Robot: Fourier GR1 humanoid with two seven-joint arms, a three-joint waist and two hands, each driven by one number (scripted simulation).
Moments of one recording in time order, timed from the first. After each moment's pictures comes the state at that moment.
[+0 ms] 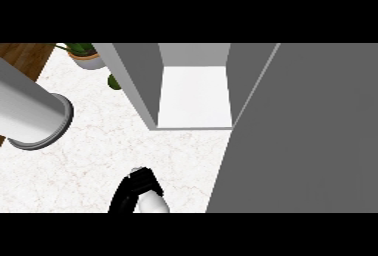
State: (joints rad) left arm -0.02 0.10 -0.37 -0.94 -0.27 0.53 -1.06; right arm 0.12 -0.27 0.72 -2.45 0.13 -0.38 0.25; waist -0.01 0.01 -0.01
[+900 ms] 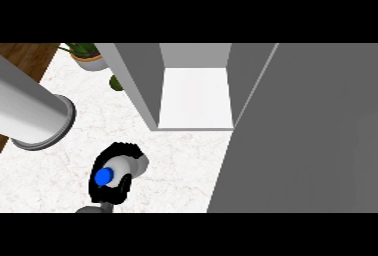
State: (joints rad) left arm -0.02 0.07 -0.17 -1.19 0.41 -0.02 -0.57; right arm 0.10 -0.30 0.72 -2.46 0.13 -0.40 0.30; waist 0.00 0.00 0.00
